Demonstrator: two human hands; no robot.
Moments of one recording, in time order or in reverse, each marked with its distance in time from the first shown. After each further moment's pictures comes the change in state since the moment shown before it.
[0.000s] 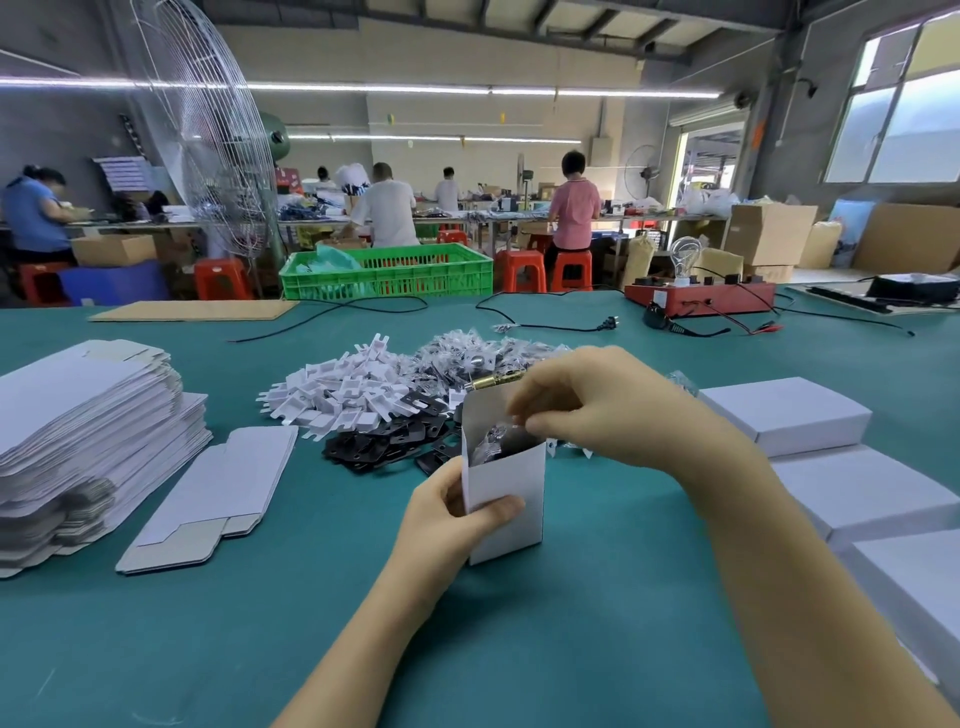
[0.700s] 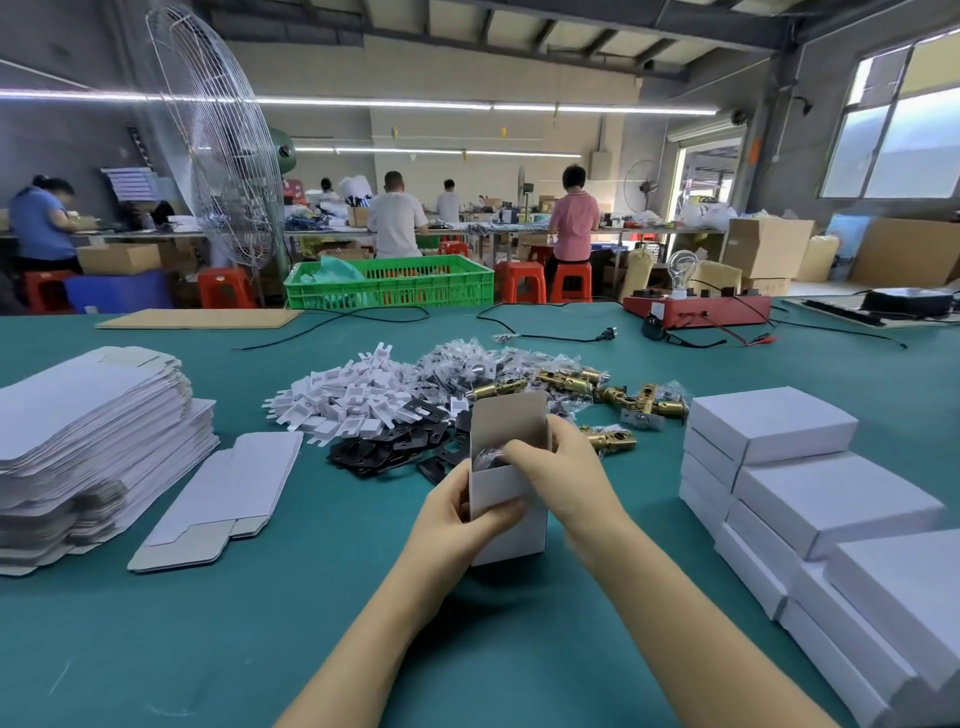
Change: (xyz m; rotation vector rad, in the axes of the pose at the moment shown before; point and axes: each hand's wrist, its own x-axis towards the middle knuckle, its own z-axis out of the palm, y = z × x) left_hand -0.001 -0.005 0.002 -0.029 -0.091 0.029; right_hand 0.004 0.020 0.092 0.902 0.371 0.384
